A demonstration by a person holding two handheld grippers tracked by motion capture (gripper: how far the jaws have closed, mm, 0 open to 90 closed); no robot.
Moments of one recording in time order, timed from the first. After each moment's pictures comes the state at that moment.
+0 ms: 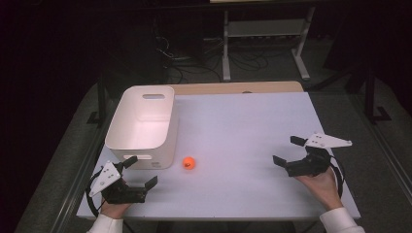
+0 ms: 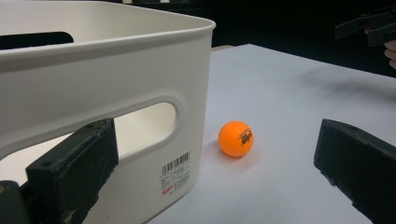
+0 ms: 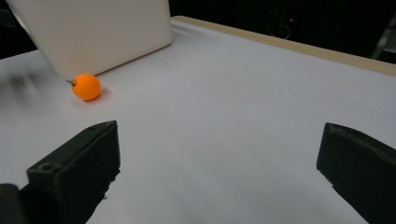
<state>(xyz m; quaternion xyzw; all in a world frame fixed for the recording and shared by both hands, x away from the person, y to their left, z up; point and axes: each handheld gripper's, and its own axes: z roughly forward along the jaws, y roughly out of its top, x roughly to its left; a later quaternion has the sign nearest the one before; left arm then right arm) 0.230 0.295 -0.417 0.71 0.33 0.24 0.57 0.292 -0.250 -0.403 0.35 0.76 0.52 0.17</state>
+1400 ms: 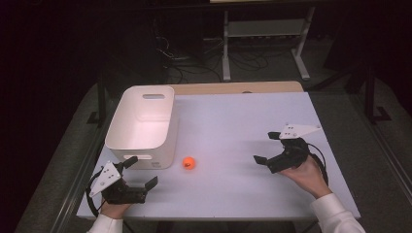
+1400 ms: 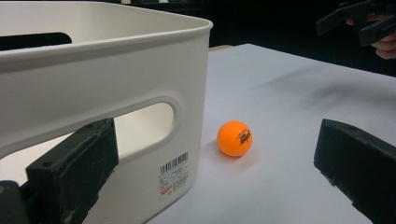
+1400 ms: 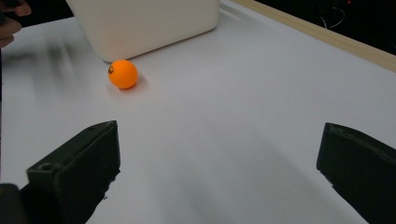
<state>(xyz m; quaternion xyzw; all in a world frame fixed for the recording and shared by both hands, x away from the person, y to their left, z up) 0.229 0.294 -0.416 0.71 0.33 0.24 0.57 0.314 -0.198 -0.382 0.28 0.82 0.48 0.12</state>
